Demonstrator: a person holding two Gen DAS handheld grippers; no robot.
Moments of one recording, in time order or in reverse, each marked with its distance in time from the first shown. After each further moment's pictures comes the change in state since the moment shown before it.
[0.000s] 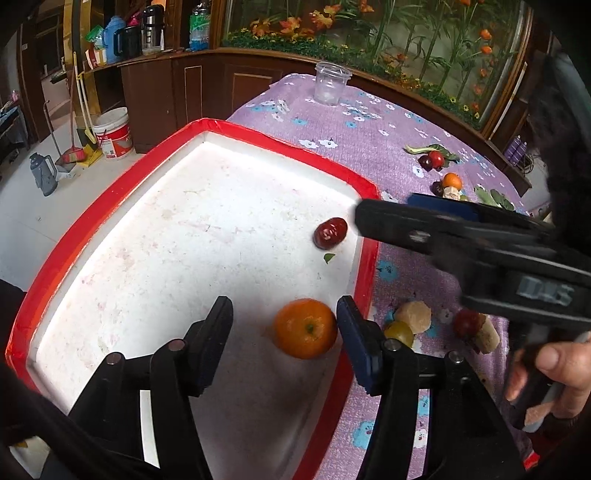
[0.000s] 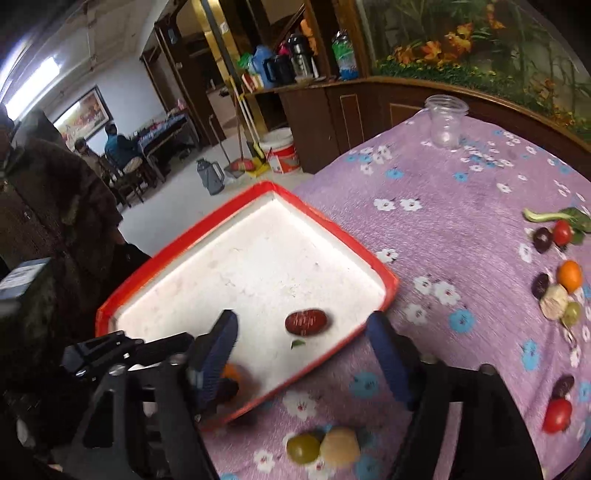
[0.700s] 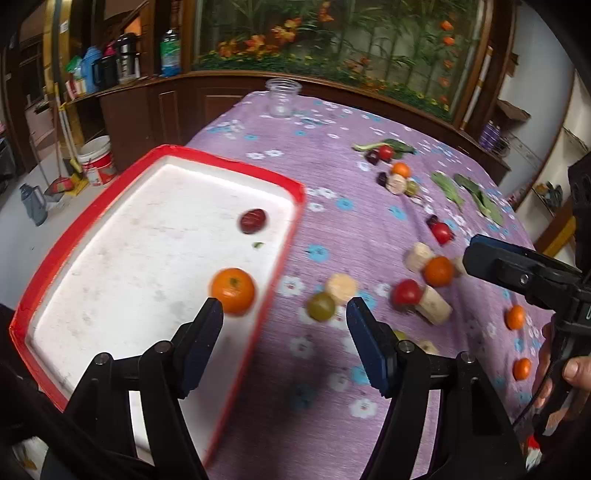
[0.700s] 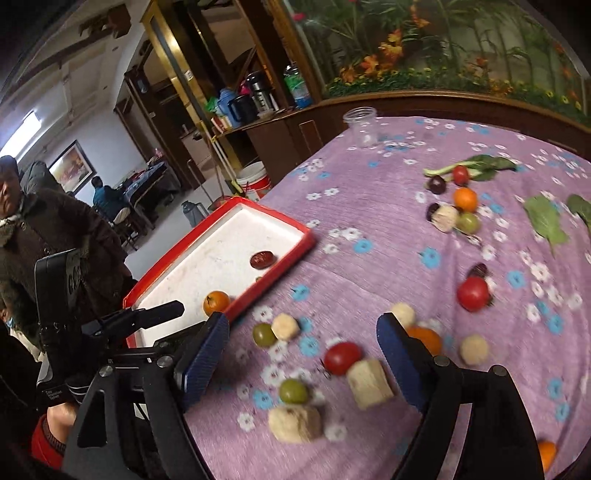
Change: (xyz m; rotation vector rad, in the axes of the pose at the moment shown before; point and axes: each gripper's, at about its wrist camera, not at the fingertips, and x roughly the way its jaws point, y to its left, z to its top) left arm -0.035 -0.059 -0.024 0.112 -0.061 -0.044; right arm -0.125 -0.049 -0.085 0.170 -0.115 -0.032
